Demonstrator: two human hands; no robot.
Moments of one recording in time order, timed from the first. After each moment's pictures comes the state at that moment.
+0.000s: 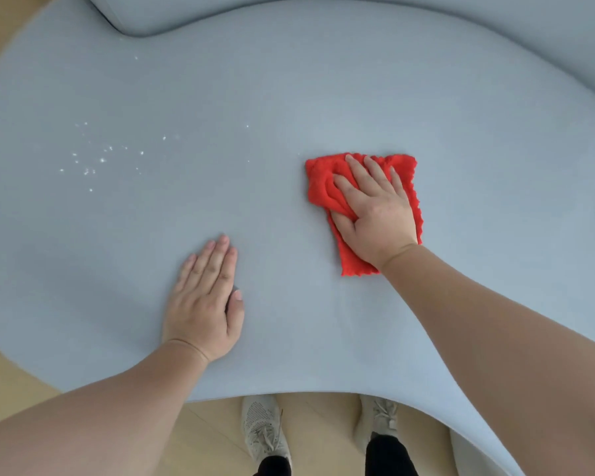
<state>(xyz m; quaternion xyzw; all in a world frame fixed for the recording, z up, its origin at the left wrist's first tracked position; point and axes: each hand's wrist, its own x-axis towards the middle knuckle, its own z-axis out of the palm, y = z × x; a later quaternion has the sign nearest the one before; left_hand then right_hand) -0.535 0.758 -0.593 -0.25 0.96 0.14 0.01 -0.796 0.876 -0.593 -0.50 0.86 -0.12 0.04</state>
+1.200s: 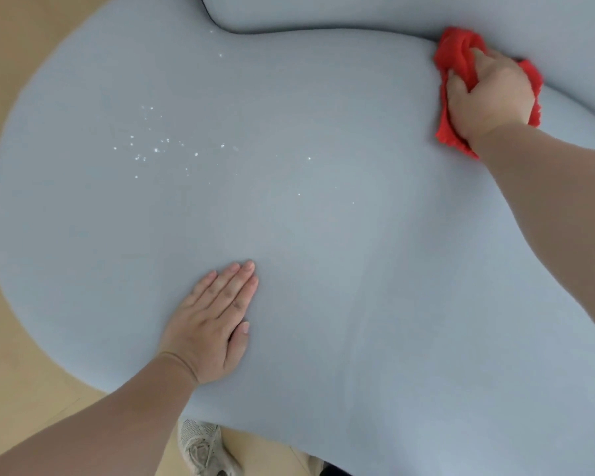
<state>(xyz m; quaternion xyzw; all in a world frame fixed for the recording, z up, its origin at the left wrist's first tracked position) -0.532 0.756 -0.601 -0.25 0.96 0.13 0.02 -1.004 0.708 -0.589 -0.44 0.89 -0.10 0.03</state>
